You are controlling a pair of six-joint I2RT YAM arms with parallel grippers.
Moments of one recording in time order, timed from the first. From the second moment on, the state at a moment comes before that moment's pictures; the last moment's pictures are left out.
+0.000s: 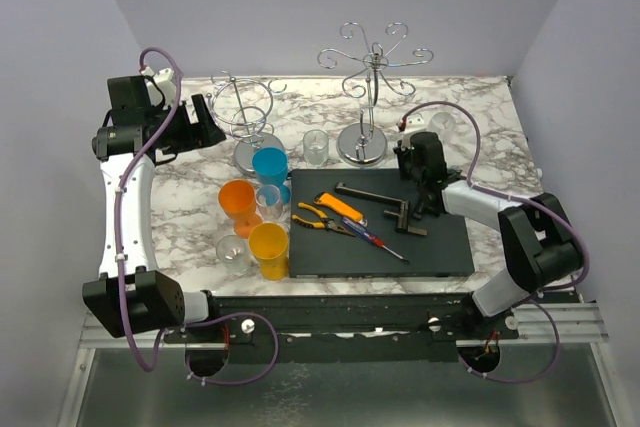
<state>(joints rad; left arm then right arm) 0.20 1.32 1.47 -0.89 0.50 -0.09 0.39 1.59 0.79 0.30 0.22 -0.05</state>
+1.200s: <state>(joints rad) 0.20 1.49 1.60 -0.80 0.48 -0.19 0.71 1.08 0.82 -0.27 0.20 0.24</state>
